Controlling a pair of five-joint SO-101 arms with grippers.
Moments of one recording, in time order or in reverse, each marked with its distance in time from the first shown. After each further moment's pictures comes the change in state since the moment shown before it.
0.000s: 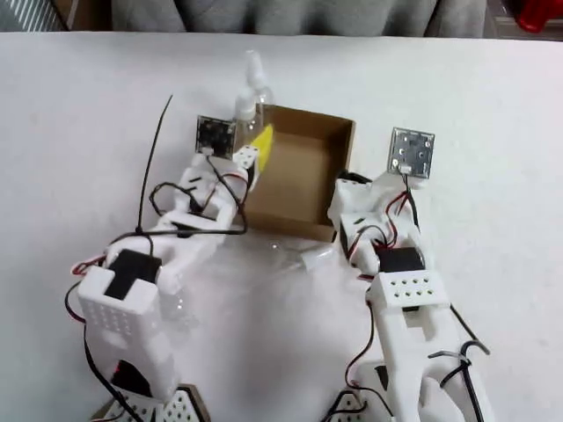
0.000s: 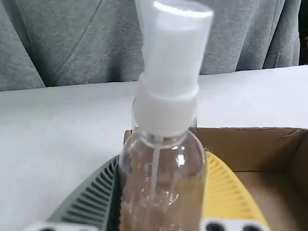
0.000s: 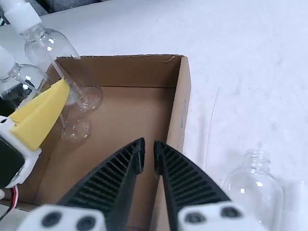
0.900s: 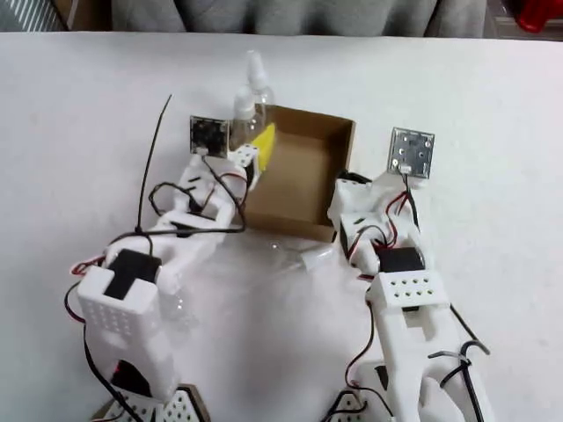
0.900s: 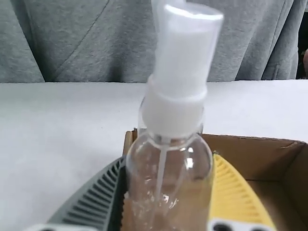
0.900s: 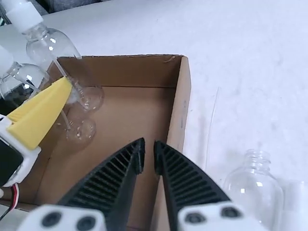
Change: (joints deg) left arm -0.3 0.1 0.0 0.1 4.0; right arm 0.0 0.0 0.0 0.0 -0.1
